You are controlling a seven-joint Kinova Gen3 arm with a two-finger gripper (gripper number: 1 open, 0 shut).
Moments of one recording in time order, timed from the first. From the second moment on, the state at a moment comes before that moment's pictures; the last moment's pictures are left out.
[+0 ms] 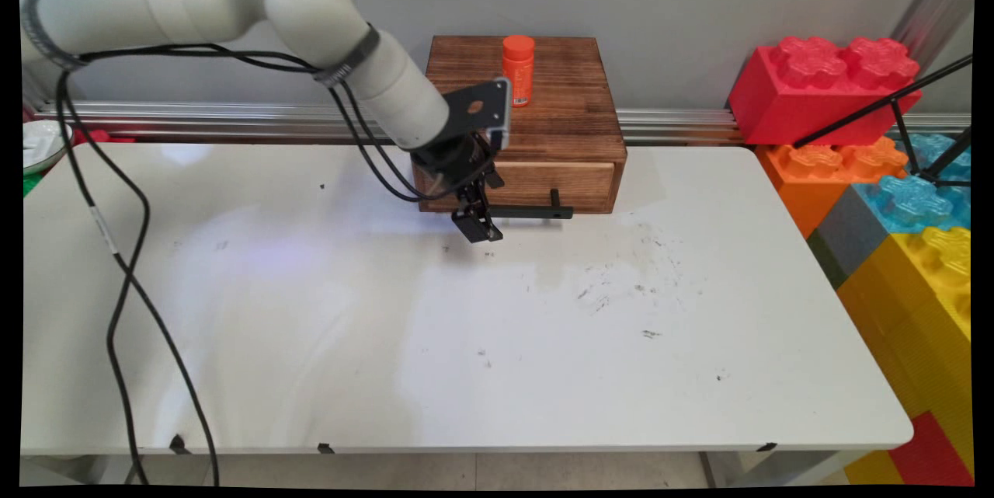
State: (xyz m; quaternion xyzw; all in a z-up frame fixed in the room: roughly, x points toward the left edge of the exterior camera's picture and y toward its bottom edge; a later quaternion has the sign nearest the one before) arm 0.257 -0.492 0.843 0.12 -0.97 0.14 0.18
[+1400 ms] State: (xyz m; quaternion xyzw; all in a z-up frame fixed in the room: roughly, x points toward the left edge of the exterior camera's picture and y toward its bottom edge) arm 0.212 -0.529 0.776 0.15 -0.97 0.13 0.16
